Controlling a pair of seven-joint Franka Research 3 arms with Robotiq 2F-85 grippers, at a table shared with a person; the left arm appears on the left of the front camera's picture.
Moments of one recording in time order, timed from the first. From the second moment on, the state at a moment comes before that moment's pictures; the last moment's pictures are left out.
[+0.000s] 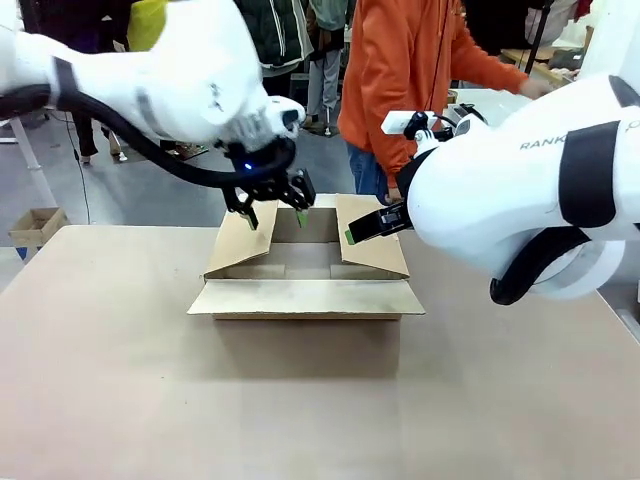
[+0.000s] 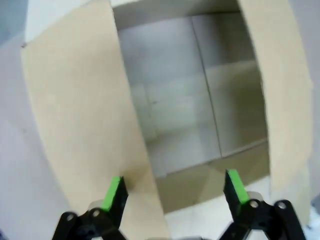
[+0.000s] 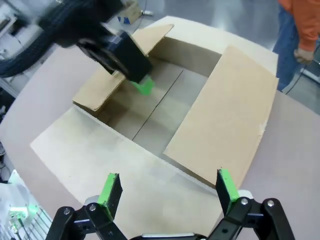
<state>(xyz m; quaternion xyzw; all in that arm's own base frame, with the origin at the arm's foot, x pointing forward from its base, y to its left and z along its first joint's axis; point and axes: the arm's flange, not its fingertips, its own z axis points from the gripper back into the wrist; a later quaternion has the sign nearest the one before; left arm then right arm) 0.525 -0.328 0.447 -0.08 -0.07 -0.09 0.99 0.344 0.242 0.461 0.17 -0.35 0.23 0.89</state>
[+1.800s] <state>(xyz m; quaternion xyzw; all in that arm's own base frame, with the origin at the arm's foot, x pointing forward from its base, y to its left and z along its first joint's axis) 0.595 -0.350 0.424 0.20 -0.05 0.02 0.98 0.343 0.242 0.461 0.17 -0.35 0.23 0.89</state>
